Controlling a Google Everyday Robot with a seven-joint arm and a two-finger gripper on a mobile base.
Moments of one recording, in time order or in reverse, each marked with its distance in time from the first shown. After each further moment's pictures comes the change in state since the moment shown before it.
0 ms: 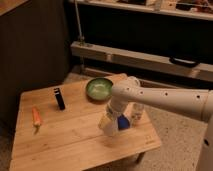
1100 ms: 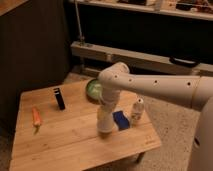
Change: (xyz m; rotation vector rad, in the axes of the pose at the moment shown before) arm -0.049 0.031 -0.087 0.091 0.079 -0.081
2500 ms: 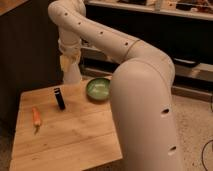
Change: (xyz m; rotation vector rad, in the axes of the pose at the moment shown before) arm -0.234 0.010 -0.136 0.029 -0.166 -0.201
